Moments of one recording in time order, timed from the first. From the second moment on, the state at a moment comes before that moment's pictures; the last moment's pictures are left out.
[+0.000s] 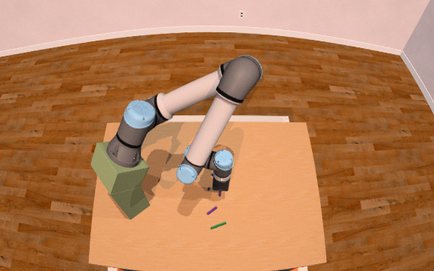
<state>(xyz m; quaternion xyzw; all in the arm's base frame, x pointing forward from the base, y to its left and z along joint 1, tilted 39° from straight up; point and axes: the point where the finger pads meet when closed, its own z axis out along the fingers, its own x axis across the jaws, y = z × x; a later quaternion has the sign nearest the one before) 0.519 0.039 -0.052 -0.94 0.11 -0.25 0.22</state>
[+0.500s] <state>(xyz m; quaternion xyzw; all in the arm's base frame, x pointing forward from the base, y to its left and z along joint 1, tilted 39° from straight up) 0.529 0.046 -0.067 -0.94 0.11 -0.25 0.22</state>
